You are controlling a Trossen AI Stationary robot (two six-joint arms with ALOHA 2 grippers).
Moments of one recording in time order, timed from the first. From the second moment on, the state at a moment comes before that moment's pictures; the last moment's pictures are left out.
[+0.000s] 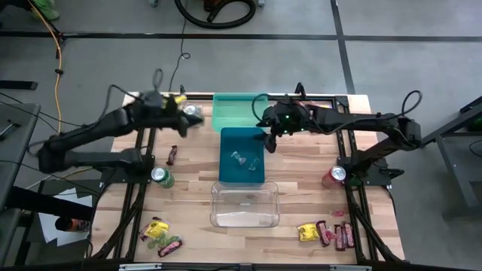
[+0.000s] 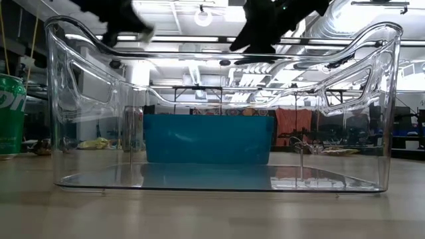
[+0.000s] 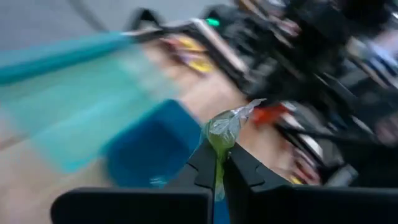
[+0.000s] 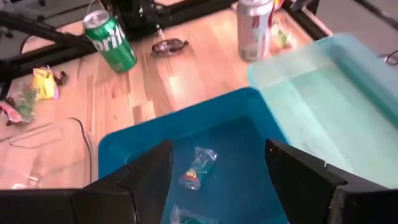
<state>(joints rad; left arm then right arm) 0.39 0.86 0.84 -0.39 0.13 -0.59 -0.24 1.41 1.13 -0.32 -0.09 0.15</state>
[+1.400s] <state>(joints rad) 0.16 1.36 0.92 -0.10 0.12 -0.21 -0.26 1.34 1.13 -0.38 -0.08 0.16</state>
